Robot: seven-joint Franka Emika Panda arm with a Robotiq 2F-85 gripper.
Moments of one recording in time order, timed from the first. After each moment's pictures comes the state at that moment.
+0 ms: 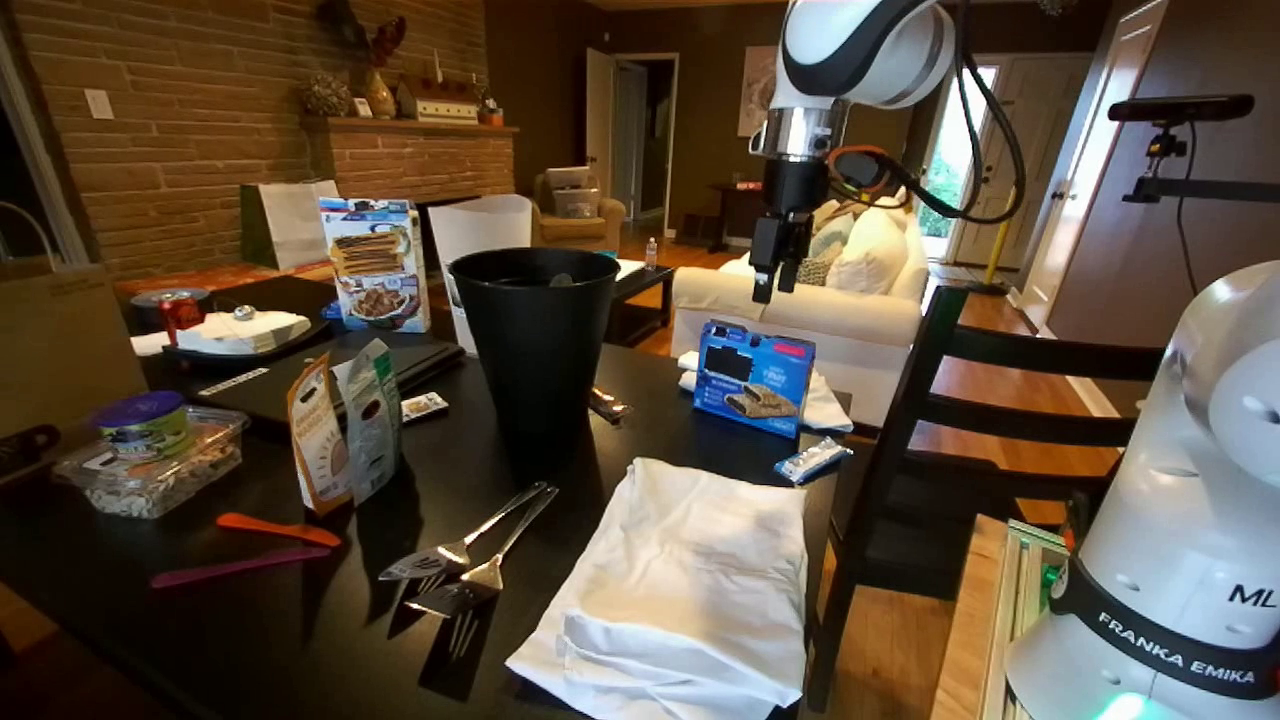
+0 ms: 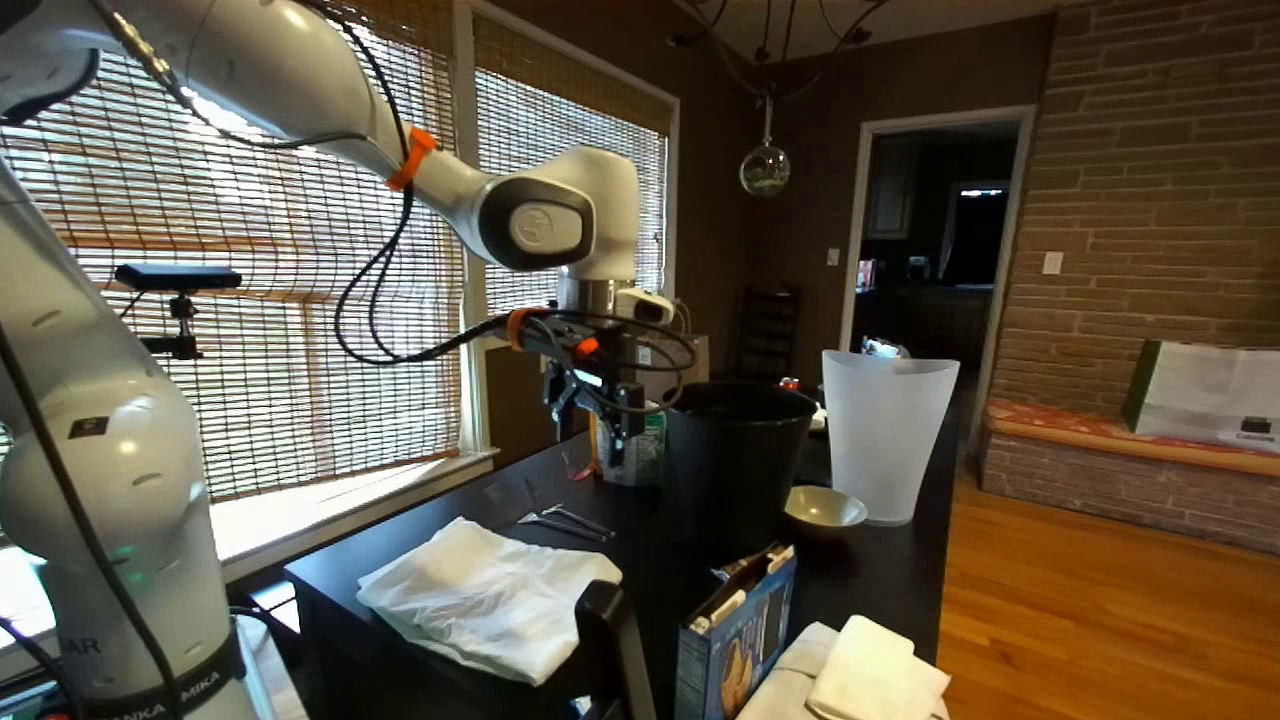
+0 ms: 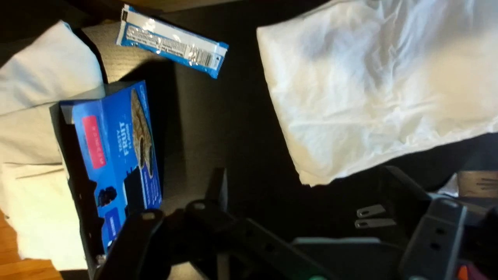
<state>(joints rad) -0.10 -0.36 -0.25 -2.45 -0.05 2.10 -0.34</state>
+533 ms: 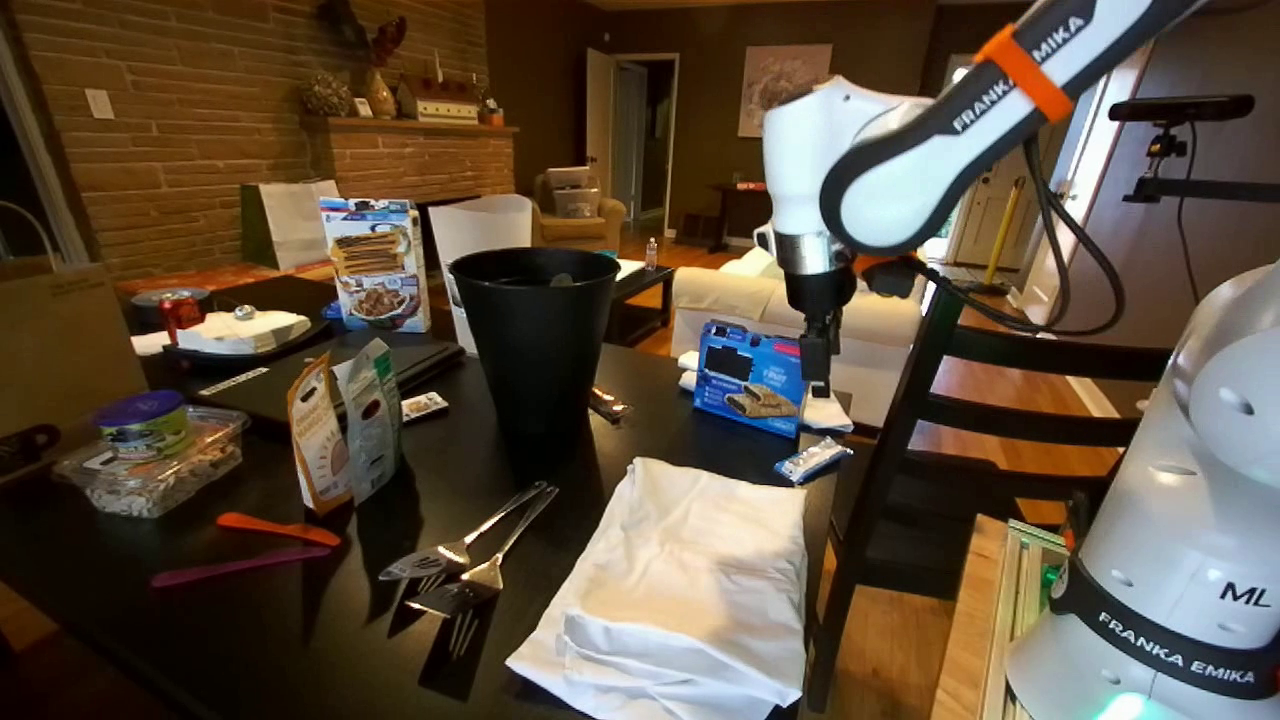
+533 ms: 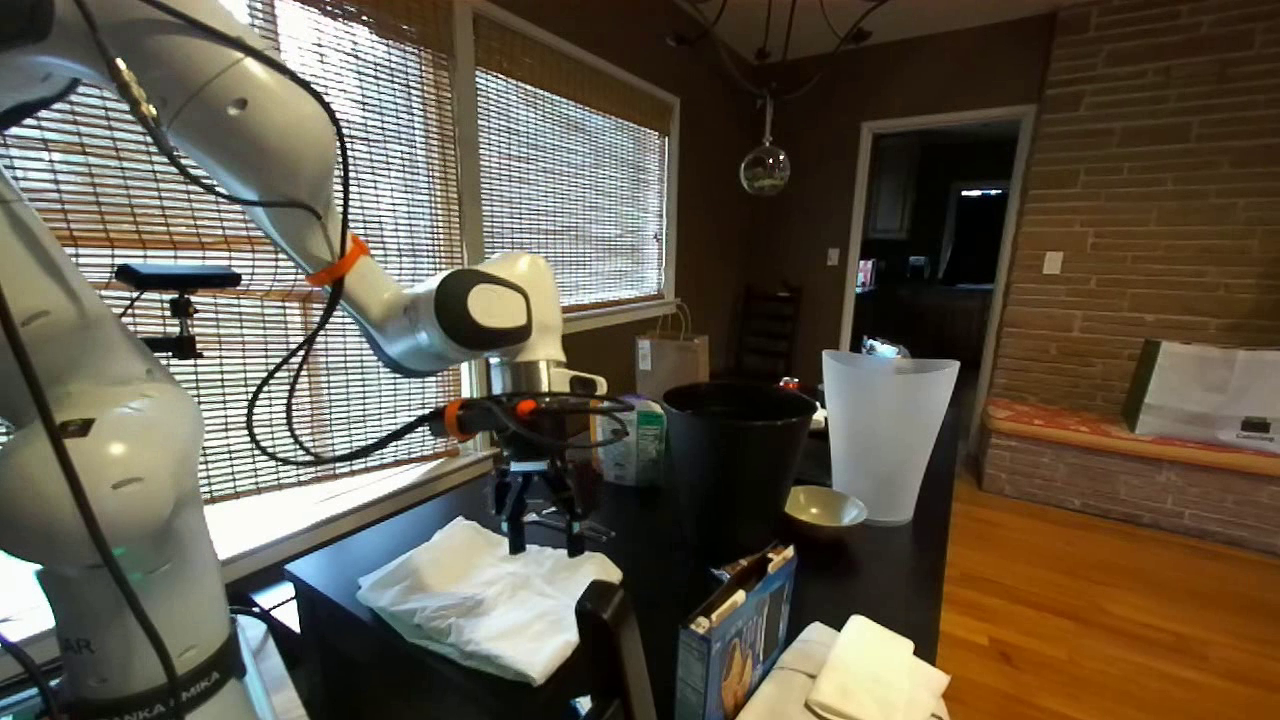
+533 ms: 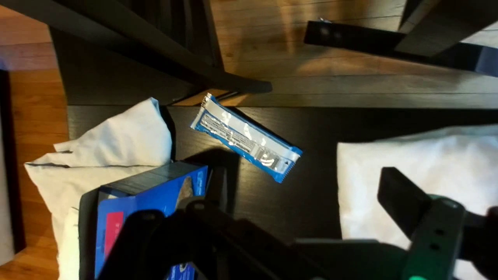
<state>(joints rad) -0.18 -0.38 -0.09 -2.76 -0.55 2.27 -0.06</state>
